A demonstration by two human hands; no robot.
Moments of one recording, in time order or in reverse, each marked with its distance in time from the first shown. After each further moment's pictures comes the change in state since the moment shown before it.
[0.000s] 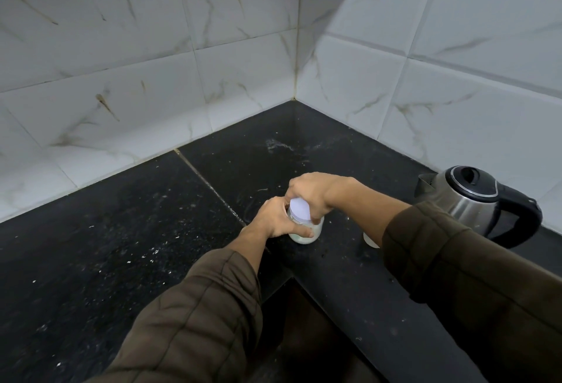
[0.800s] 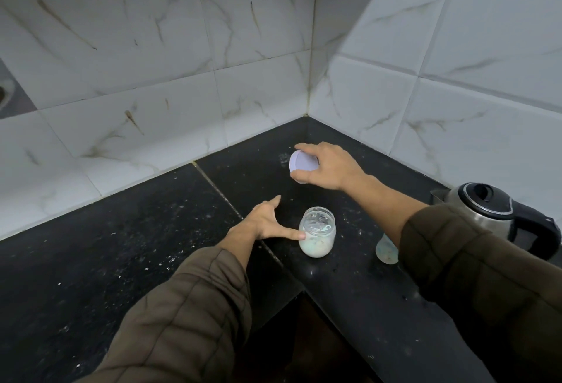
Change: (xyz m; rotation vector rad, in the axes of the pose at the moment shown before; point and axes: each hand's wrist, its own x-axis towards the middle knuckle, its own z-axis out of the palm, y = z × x) left_hand -0.011 -0.006 -0.054 0.152 -0.062 -0.153; right_hand -0.006 0.013 -0.042 0.498 0.595 0.244
